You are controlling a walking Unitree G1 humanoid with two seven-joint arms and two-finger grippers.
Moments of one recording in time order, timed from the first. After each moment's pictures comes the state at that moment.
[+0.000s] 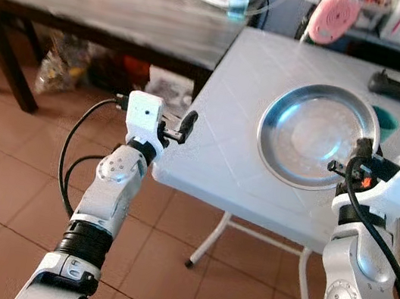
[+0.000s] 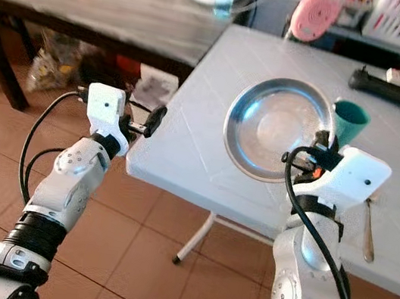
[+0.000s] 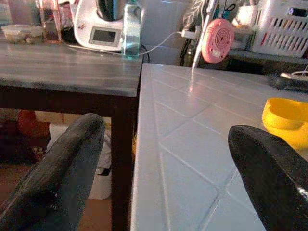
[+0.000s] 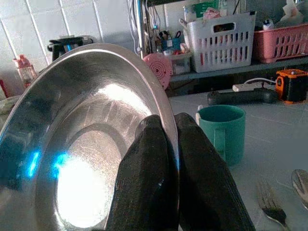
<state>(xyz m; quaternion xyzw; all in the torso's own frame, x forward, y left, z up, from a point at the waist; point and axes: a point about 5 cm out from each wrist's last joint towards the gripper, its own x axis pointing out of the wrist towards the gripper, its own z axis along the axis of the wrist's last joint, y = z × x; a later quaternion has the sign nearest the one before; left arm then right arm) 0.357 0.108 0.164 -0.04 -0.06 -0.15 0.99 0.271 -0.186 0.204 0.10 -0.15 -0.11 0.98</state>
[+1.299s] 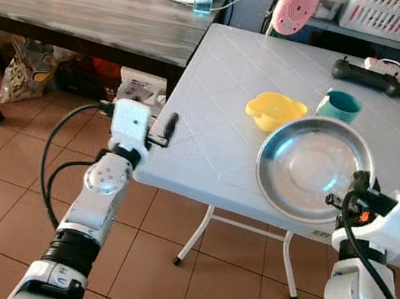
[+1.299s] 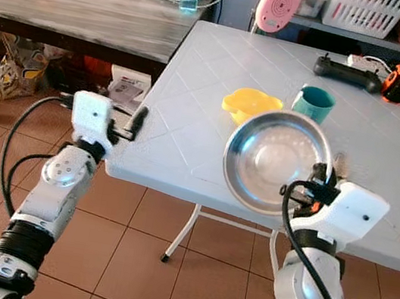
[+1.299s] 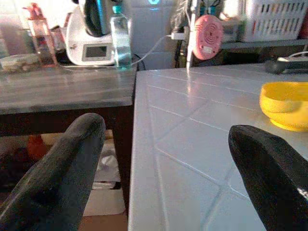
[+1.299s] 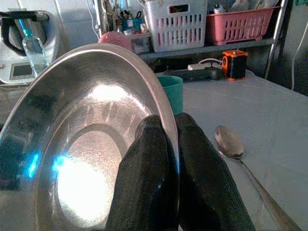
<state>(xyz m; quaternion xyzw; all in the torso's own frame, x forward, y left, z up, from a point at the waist) 0.349 0.124 0.155 0.04 -0.10 -0.11 0.99 0.240 -0.189 0.179 0.08 -0.11 -0.11 0.98</state>
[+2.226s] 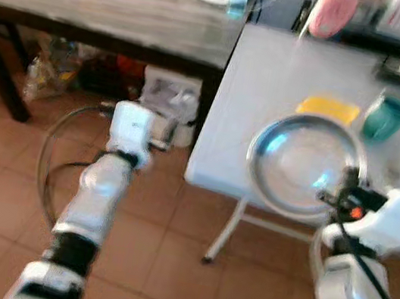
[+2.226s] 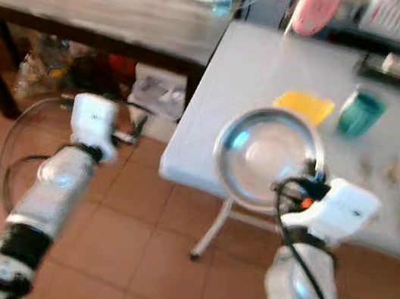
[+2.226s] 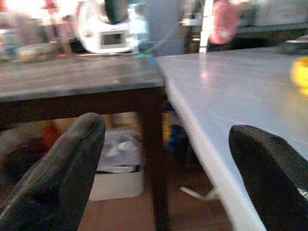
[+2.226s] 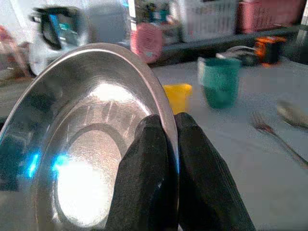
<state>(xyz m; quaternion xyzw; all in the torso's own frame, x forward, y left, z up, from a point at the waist) 0.346 0.119 0.150 0.04 -0.08 -0.14 0.99 0.242 -0.184 0.178 0.09 -0.11 -0.11 0.98</state>
